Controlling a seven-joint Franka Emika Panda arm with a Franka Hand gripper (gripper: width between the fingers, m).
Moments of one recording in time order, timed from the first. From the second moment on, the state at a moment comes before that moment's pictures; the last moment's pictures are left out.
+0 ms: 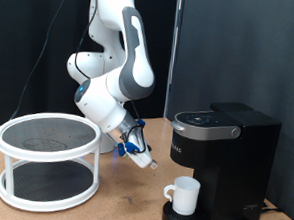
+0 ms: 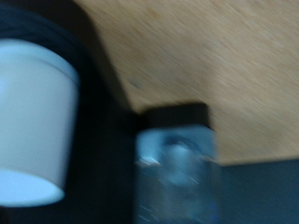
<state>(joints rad) -0.10 -0.02 -0.03 -2.66 1.14 2.19 1.51</state>
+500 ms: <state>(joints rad) -0.13 -0.20 -0.07 -2.72 1.11 1.93 1.51</state>
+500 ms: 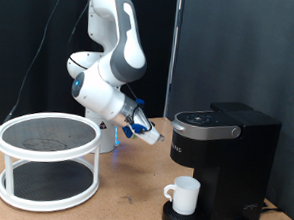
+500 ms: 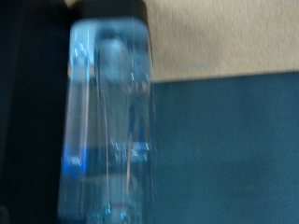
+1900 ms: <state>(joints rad) -0.13 -0.62 -0.07 -2.67 1.08 1.72 1.81</state>
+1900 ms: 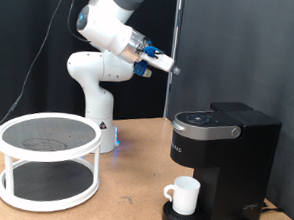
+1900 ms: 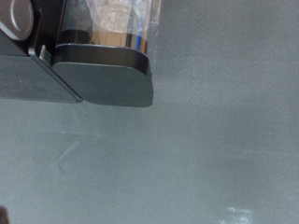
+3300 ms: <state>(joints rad) -0.05 -0.52 -0.05 -2.55 1.13 1.58 1.84</state>
